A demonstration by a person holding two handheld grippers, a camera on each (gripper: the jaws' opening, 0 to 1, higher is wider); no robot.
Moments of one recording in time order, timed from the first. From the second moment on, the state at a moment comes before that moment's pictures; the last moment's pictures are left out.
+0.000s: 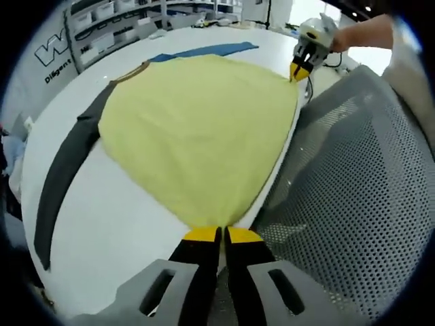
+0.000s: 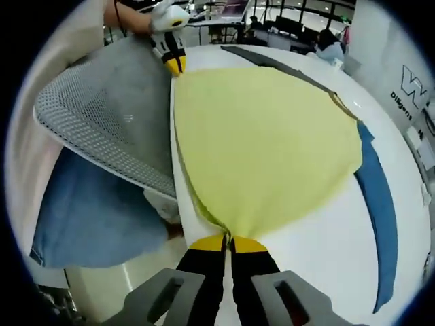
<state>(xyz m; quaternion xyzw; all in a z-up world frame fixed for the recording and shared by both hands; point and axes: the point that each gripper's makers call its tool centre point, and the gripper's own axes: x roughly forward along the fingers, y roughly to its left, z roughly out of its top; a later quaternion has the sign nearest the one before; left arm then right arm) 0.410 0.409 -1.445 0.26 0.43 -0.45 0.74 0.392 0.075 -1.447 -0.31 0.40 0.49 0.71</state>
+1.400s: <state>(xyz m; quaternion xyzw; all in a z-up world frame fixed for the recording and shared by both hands) 0.440 0.430 -1.404 0.13 0.41 -0.39 0.82 0.384 0.053 -1.425 -0.22 0.44 0.46 0.74</state>
